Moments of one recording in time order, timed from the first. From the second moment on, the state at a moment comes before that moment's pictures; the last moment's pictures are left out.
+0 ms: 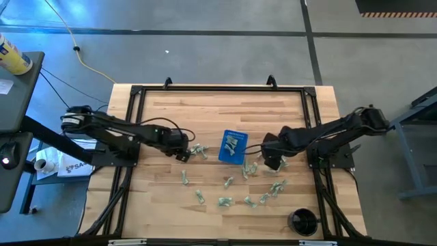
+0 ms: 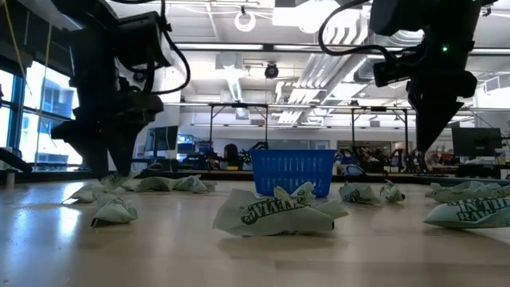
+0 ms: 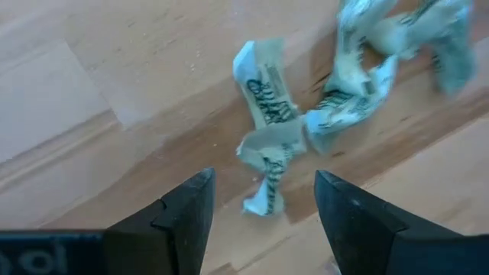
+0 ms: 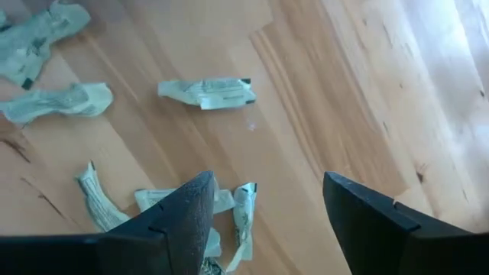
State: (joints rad) left arm -0.01 1.36 0.66 -0.58 -0.04 -1.11; right arm 0.15 1.36 0.83 -0.96 0.29 0.68
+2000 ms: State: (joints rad) left arm 0.04 1.86 1.60 -0.85 0.00 -0.55; right arm 0.20 1.07 0.84 -1.01 0.32 0.39
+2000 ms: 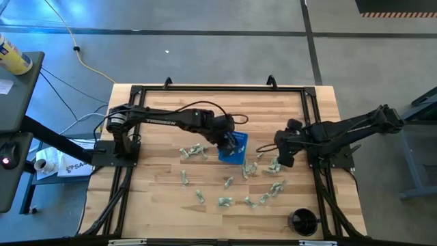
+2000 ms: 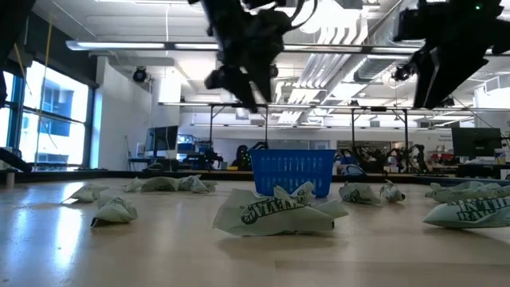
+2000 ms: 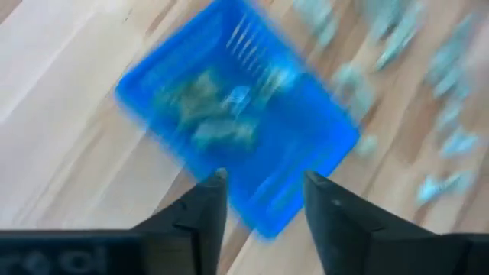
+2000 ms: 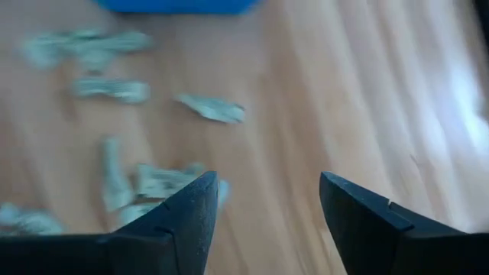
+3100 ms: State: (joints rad) left arm -0.21 1.25 0.82 -0.65 -0.12 -1.36; right arm 0.11 1.44 0.83 -0.72 0.12 -0.34
